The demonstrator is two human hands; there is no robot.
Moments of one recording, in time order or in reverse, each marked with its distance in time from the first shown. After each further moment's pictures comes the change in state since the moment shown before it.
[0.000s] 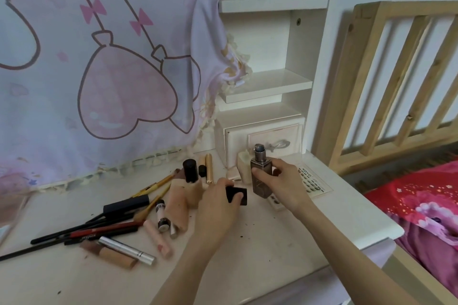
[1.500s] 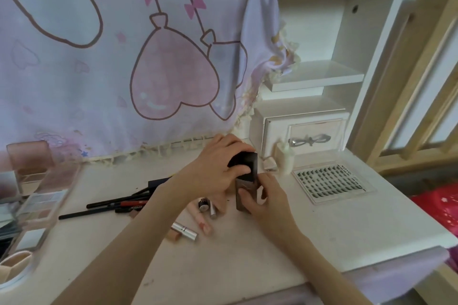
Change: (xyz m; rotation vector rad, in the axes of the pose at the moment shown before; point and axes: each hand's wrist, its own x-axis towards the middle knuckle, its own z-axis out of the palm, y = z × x) left_hand 0.016 -0.026 -0.115 0.123 -0.161 0.593; right_hand -0.055 0.001 0.096 -0.088 -0.080 -0.278
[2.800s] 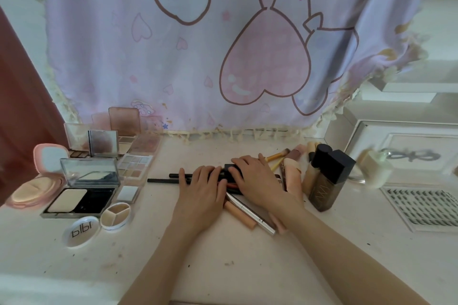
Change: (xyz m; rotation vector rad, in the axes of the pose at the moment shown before) left_hand -0.149 -0.112 0.021 0.416 0.111 -0.717; right_hand 0.055 -0.050 0.153 -0.643 -0.617 -0.327
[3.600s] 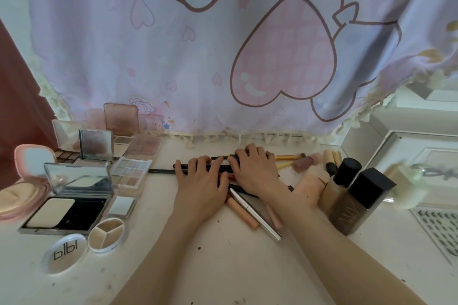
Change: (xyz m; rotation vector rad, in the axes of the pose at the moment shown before) left_hand 0.048 -0.019 0.010 -0.030 0.070 -0.088; right_hand 0.060 0.001 0.016 -0.093 0.033 0.181
